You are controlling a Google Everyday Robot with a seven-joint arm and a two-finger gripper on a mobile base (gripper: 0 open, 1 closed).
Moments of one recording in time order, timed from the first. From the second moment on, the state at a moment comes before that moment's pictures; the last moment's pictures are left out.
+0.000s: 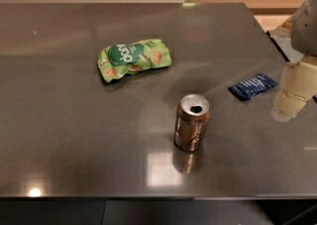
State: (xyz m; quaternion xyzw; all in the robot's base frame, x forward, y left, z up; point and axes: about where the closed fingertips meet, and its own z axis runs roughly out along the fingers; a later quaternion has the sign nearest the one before) arm 0.438 -0.217 0.976 -0.60 0.78 -0.03 0.16
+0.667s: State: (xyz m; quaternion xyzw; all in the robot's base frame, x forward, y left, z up) arm 0.450 -0.221 0.974 -0.61 0.78 -0.02 0.16
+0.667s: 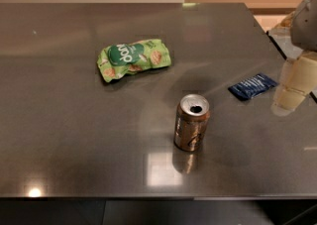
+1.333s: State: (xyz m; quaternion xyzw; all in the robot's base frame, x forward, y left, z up) arm 0.496 -0.236 0.960 -0.62 0.76 0.01 0.16
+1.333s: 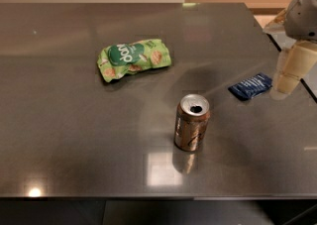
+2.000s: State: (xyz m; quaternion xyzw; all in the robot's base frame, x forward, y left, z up) arm 0.540 -0.261 0.930 -0.67 0.73 -0.03 0.15
